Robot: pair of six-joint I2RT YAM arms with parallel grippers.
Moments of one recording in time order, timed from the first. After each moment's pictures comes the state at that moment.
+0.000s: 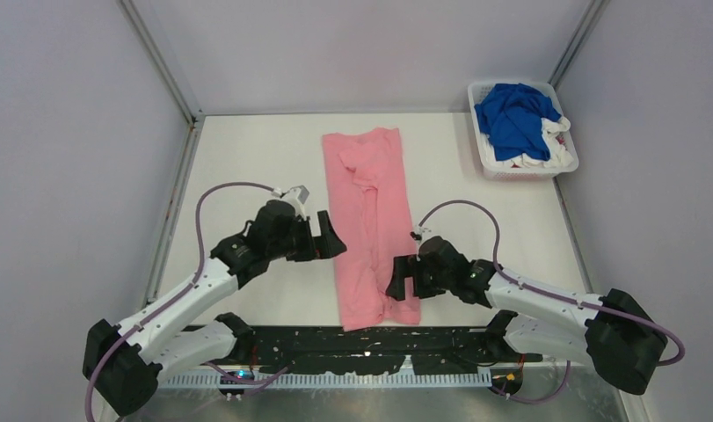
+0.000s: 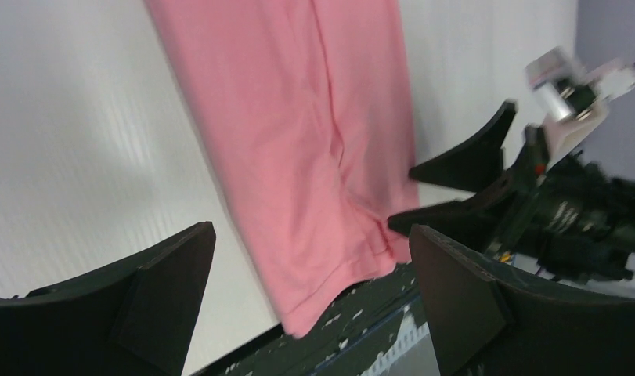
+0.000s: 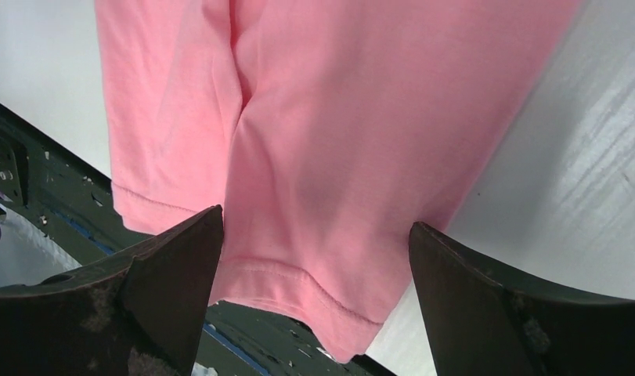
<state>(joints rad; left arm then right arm) -0.63 0.99 0.75 -0.39 0.13 -0.71 0.84 1.05 0.41 -0.22 -0.10 0.69</state>
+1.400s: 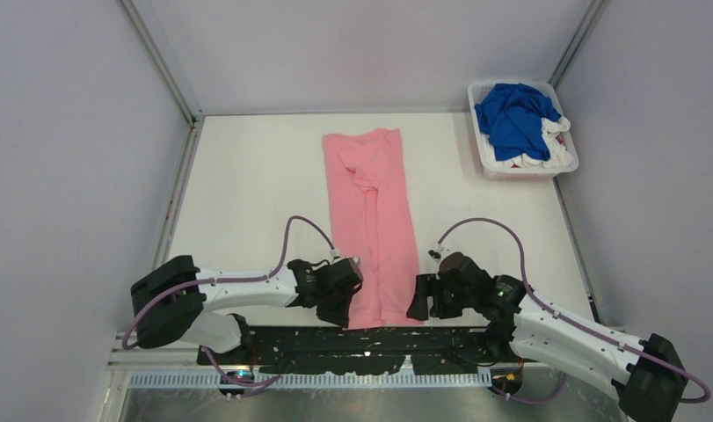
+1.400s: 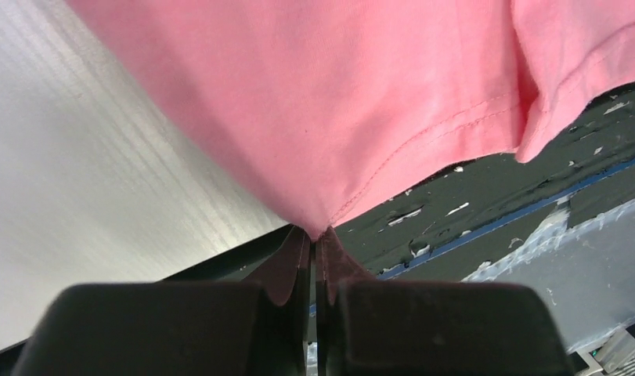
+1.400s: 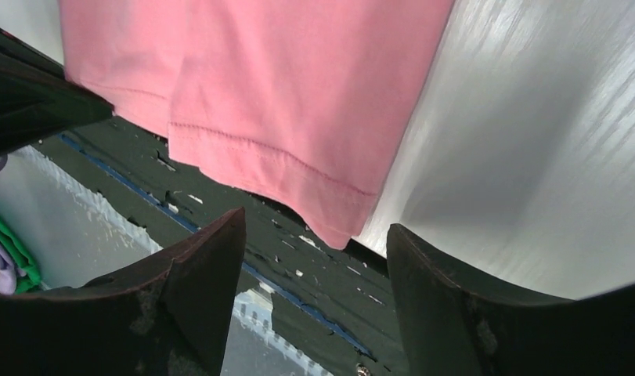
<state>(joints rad) -1.17 1.39 0.68 -0.49 0.06 -0.92 0.83 0.70 0.33 -0.55 -0.19 0.76</state>
